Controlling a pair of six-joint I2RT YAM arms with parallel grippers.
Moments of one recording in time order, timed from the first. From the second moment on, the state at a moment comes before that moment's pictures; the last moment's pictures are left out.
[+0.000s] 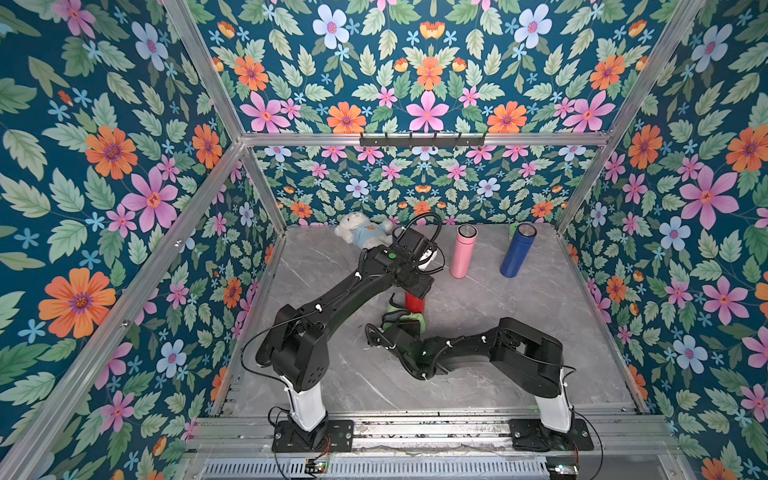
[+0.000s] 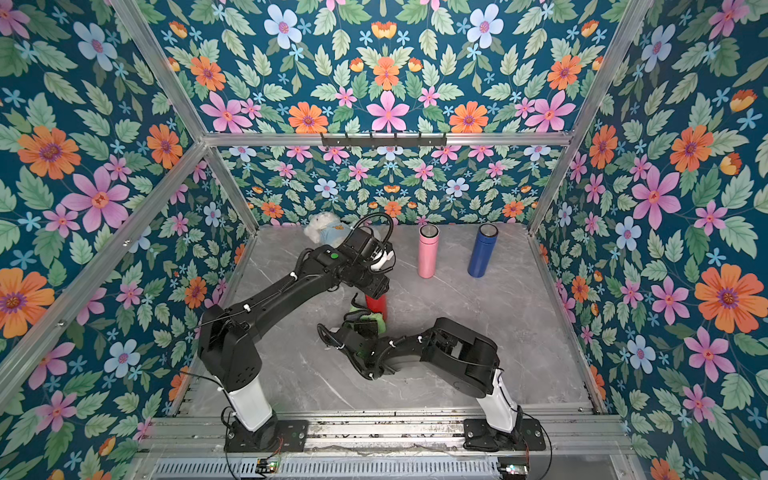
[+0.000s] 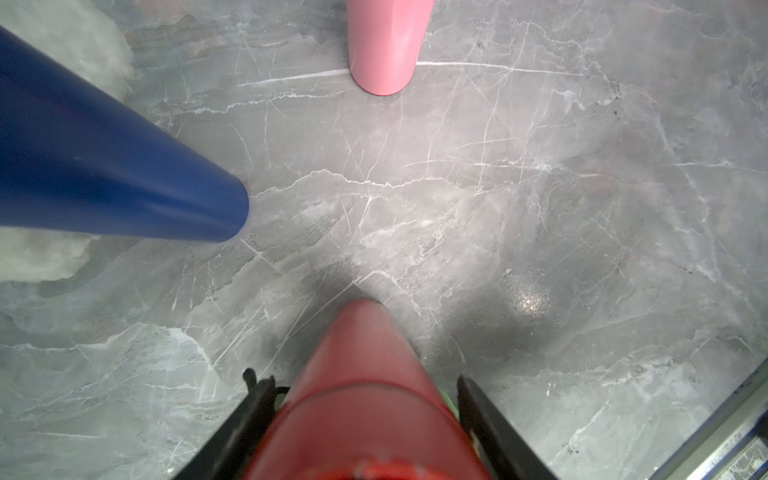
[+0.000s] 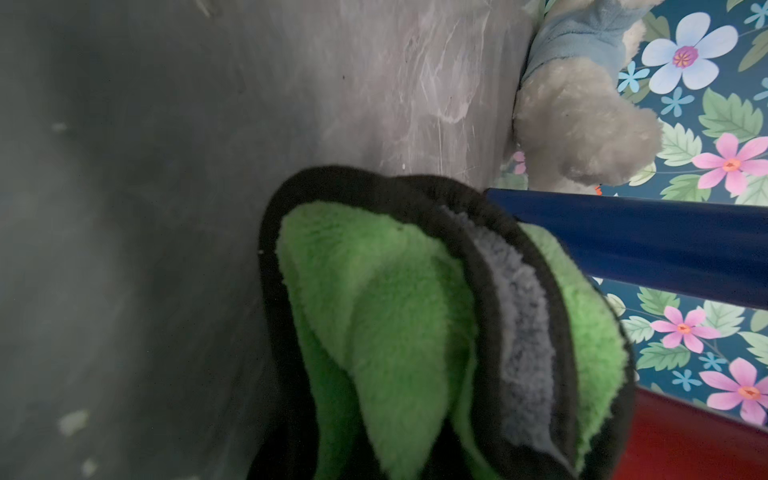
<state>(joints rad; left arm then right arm) -0.72 1.80 1.63 -0.89 0.05 0.00 1.13 2.02 1.12 0.10 0.78 -0.80</state>
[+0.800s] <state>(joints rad) -0.72 1.81 1.63 -0.86 0.04 0.00 1.10 2.01 1.15 0.38 0.88 -1.16</state>
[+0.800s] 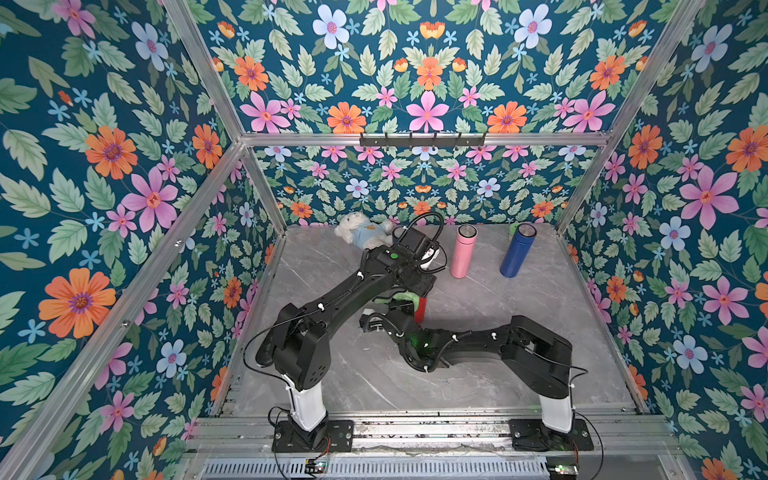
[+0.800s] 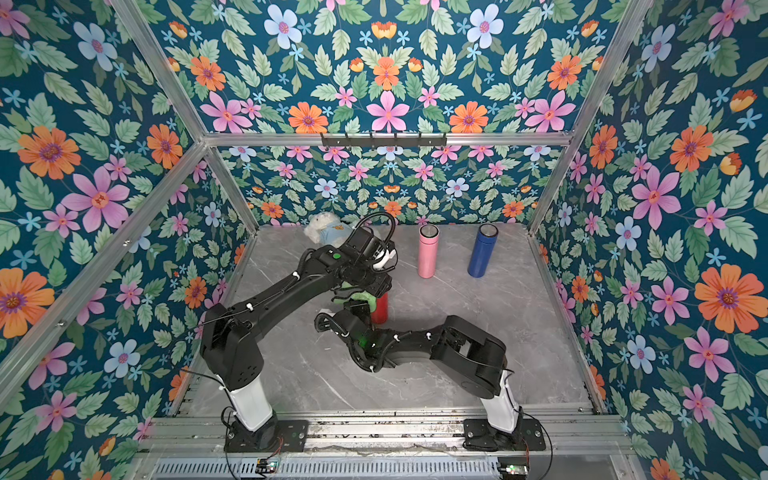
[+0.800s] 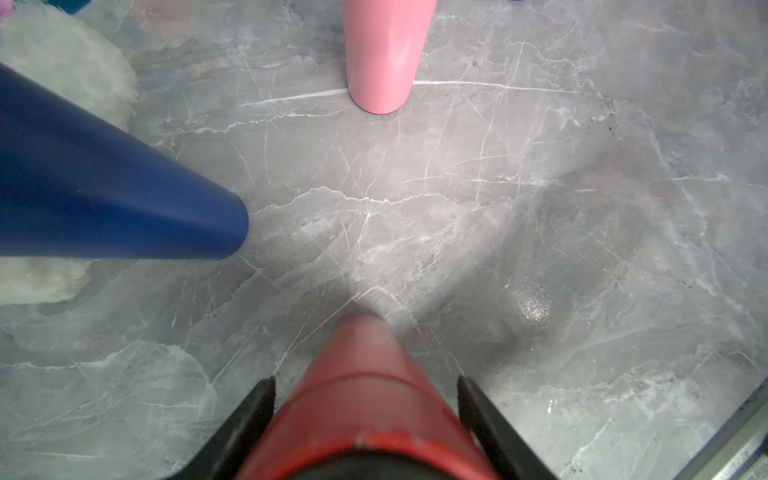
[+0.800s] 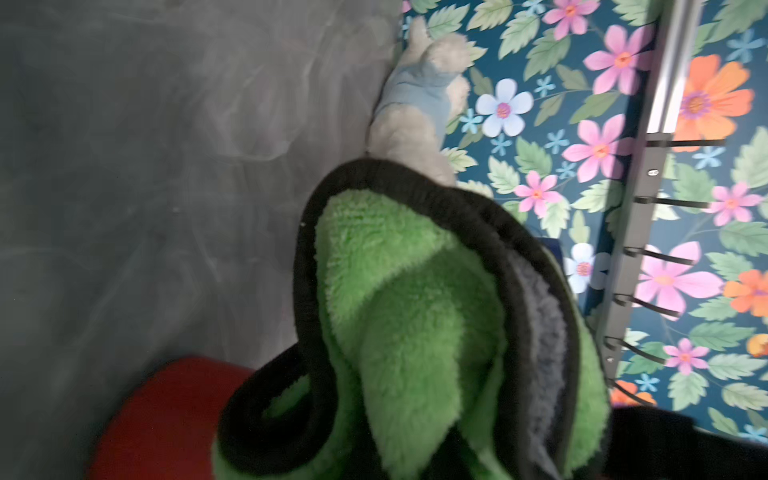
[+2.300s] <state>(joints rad) -0.57 1.28 1.14 -0.79 0.45 0.48 0.84 1.03 0.96 -0.61 -0.02 0.45</state>
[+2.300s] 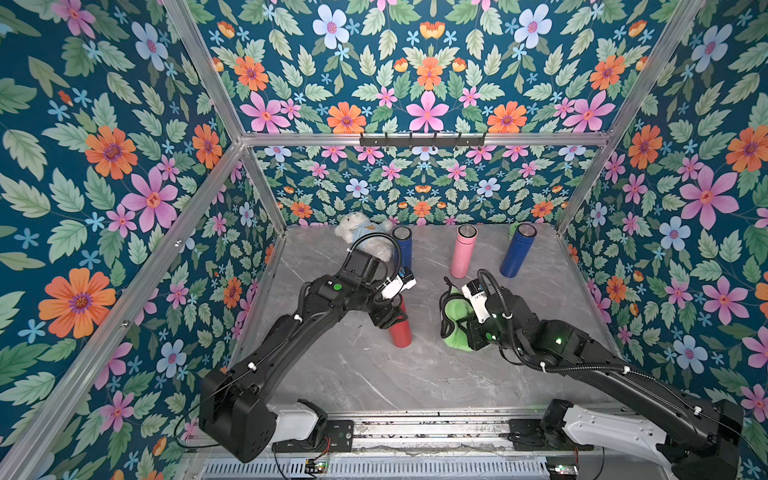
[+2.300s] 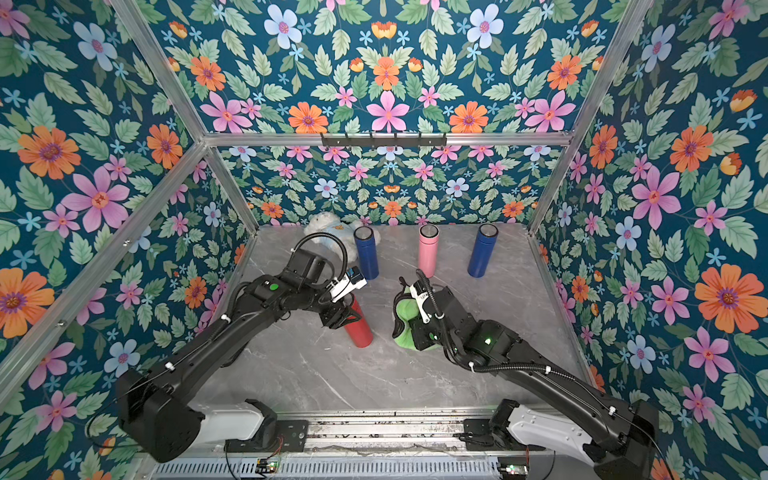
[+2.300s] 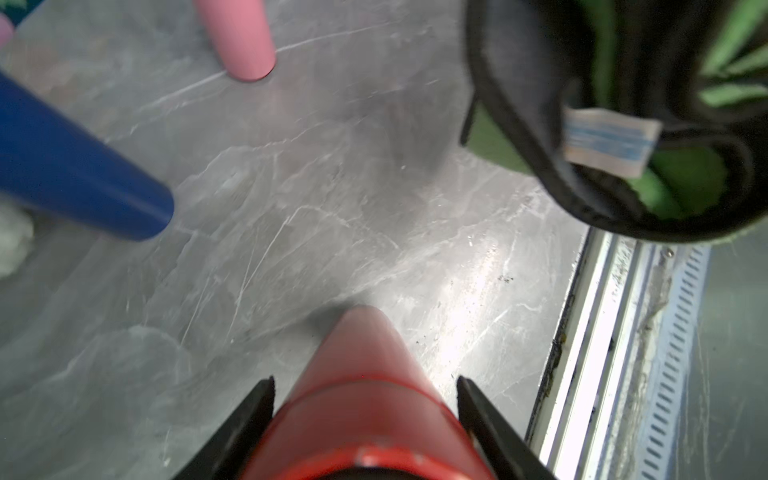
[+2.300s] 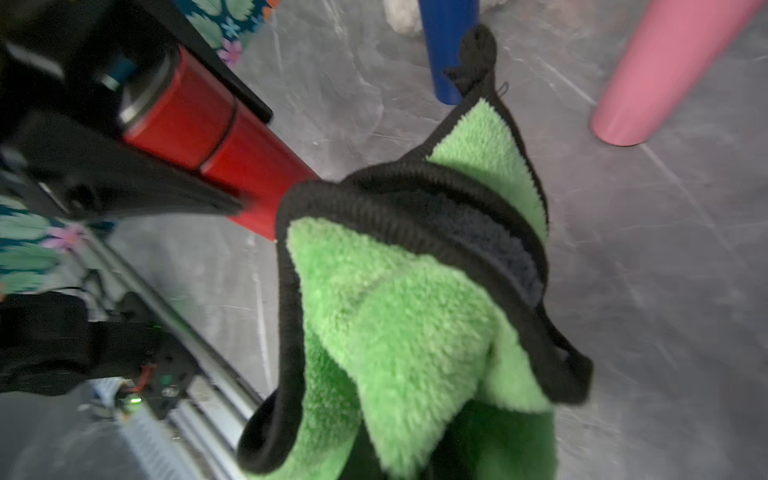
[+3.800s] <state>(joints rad) -0.64 1.40 1.12 -0.75 0.64 1.03 0.67 1.64 0.68 0.43 -0.50 0.87</state>
